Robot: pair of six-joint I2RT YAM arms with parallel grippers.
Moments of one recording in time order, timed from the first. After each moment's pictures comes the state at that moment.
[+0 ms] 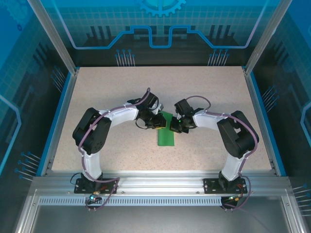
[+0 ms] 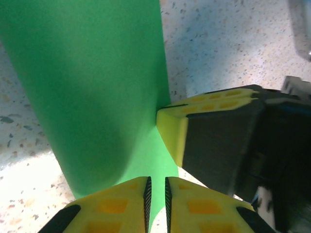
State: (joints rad) left arm -0.56 1.91 1.25 -0.47 0.54 -0.61; right arm 0.52 1.80 0.98 -0.36 -0.27 0.75
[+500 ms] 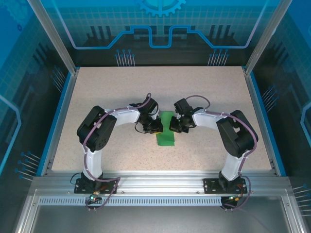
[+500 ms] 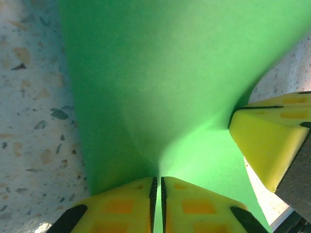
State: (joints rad) left arm -0.55 1.97 1.19 -0.45 0.49 -0.61; right arm 0.52 1.81 1.01 -0.40 -0.27 0.75
